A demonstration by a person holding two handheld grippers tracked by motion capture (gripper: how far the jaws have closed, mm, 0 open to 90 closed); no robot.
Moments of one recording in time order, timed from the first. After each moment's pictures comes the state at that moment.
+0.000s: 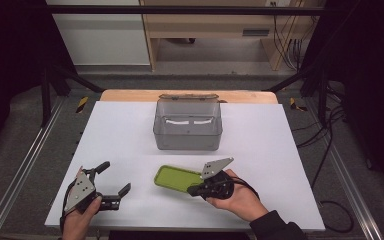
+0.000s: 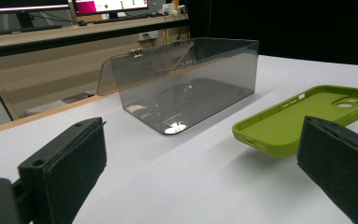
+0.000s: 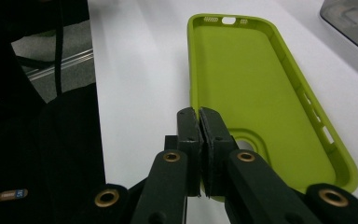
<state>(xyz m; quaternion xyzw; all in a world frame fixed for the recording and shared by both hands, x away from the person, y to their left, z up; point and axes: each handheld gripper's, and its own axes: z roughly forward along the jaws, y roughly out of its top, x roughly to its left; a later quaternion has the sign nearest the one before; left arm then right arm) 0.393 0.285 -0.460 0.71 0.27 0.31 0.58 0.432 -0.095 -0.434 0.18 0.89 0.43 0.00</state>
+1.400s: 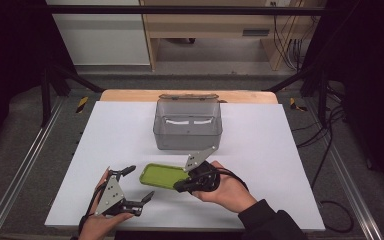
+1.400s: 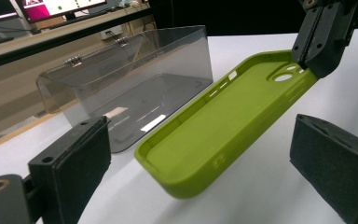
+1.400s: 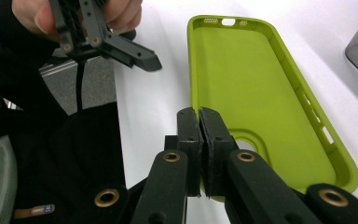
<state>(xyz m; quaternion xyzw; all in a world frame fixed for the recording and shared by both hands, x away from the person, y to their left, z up) 0.392 0.225 -0.461 0.76 0.19 0.31 0.54 0.440 -0.057 -0.400 0.16 0.90 0.41 -0.02</state>
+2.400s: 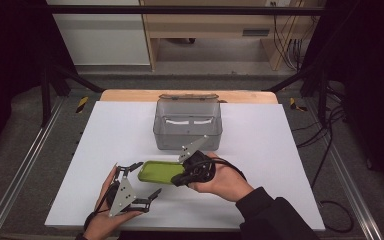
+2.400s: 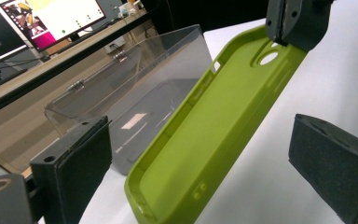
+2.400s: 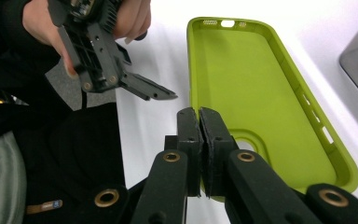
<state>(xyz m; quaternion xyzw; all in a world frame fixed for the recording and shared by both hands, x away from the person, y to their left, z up) 0.396 0.206 -0.459 0.77 0.13 0.36 0.51 0.454 -0.044 -0.377 0.15 0.91 0.38 -0.03</state>
